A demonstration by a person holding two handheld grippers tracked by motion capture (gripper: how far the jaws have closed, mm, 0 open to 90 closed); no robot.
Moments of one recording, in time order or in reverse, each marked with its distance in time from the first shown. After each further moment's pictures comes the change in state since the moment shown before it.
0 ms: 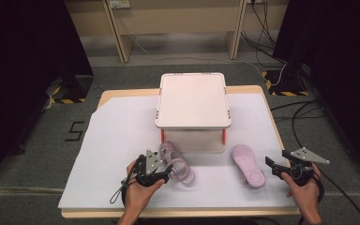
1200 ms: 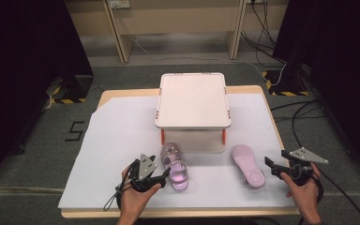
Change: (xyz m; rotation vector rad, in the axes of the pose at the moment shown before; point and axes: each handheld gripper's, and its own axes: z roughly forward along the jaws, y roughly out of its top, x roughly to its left) left arm -0.005 -0.003 -0.019 -0.051 -0.038 -0.052; right arm 0.001 0.000 0.002 0.007 0.000 -0.007
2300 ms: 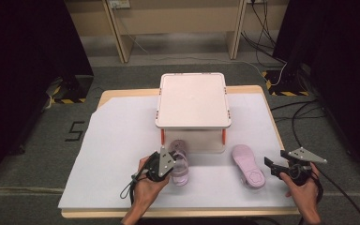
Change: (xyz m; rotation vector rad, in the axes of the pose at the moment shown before) left arm -0.013 0.027 0.035 -0.031 0.010 0.272; right arm 0.000 0.000 0.002 0.011 0.007 -0.012
